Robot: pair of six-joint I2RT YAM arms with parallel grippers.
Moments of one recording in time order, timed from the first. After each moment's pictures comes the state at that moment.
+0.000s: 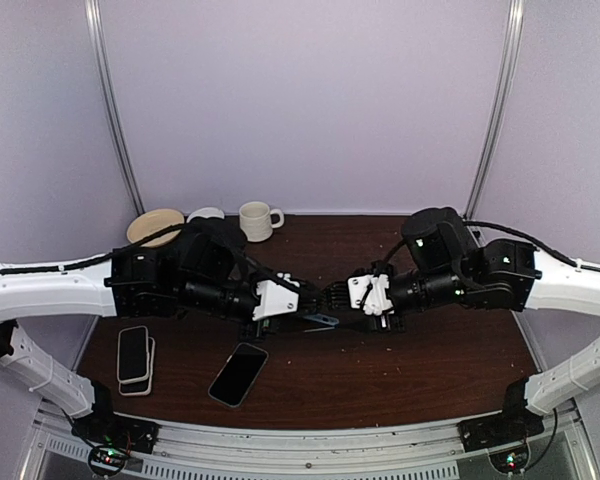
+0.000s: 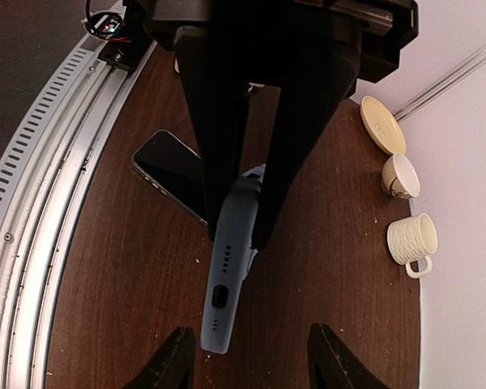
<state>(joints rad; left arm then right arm) -1.17 1.35 1.12 -0.32 0.16 0.64 1.08 1.22 1.10 -0.46 -0.17 -0.73</state>
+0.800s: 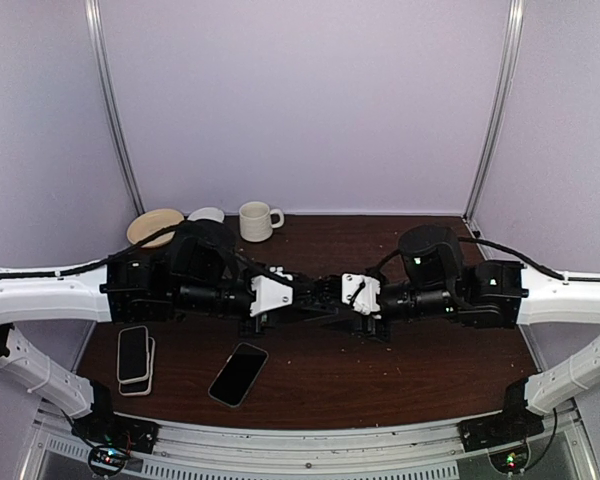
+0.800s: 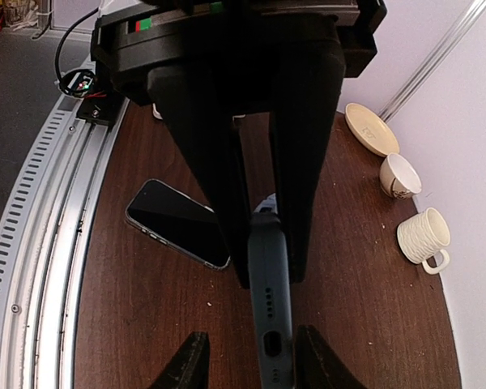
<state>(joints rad) -1.16 1.32 1.06 -0.21 0.10 0.63 1.11 1.23 0.97 -0.21 -0.14 -0.51</state>
